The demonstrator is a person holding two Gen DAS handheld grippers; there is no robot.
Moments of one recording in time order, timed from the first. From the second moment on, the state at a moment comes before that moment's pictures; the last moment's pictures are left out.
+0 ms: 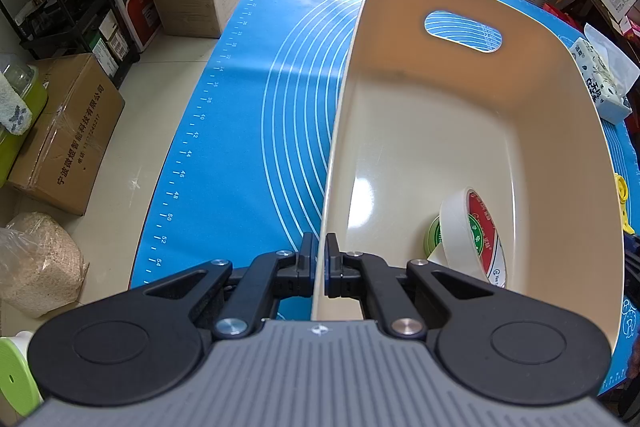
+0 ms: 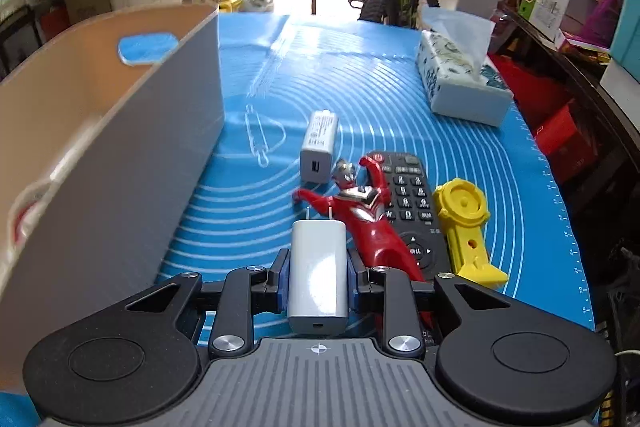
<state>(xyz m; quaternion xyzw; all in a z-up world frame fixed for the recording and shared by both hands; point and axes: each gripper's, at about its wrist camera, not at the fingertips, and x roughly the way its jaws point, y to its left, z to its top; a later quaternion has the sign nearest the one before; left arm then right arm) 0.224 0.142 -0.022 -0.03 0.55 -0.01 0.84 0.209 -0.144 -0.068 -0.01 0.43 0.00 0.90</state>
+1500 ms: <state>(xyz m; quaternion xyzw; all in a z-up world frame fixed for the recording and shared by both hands) 0.225 0.139 -0.023 -0.02 0.55 -0.01 0.84 0.251 0.020 -0.026 -0.11 0.44 0.15 0.88</state>
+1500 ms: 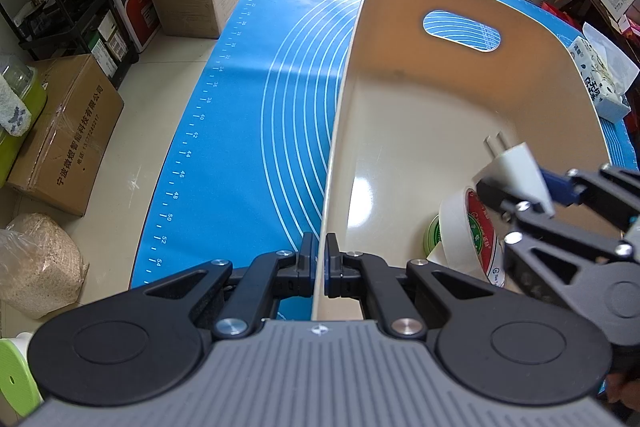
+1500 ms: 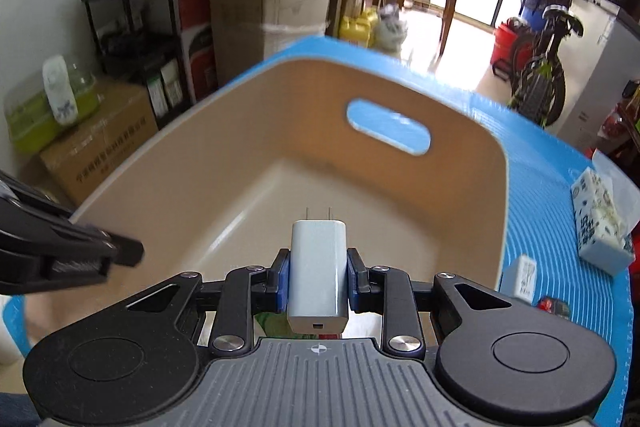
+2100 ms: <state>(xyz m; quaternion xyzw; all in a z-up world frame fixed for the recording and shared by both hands) 0.226 0.136 -0.023 -0.02 0.55 -0.01 0.84 0.241 -0.004 -0.010 -0.07 0.45 0.18 0.87</state>
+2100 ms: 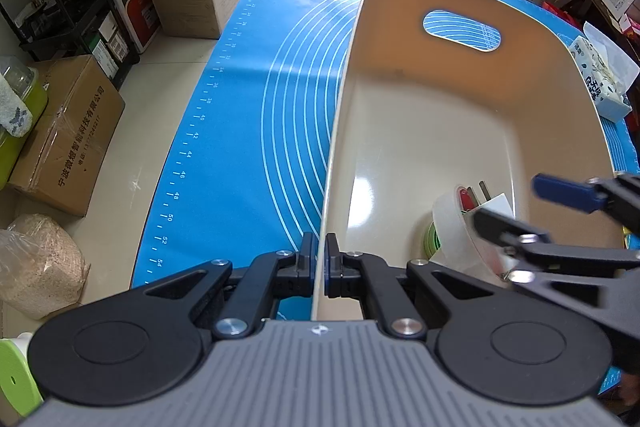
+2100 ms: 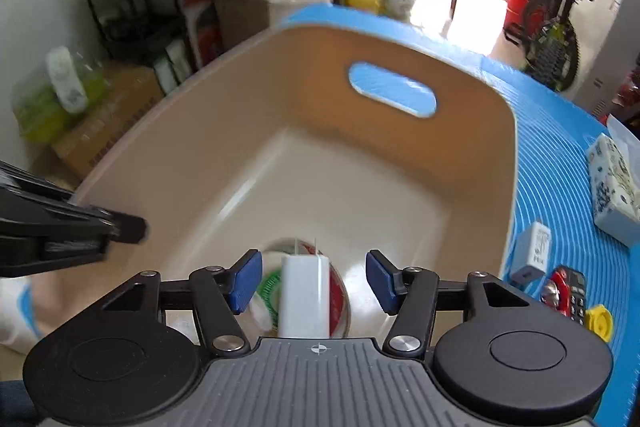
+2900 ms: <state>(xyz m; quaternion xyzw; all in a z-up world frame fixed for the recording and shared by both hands) 0.226 0.135 -0.022 -0.02 0.55 0.00 0.84 0.207 -0.175 -0.013 0.02 0.43 -0.02 0.90</state>
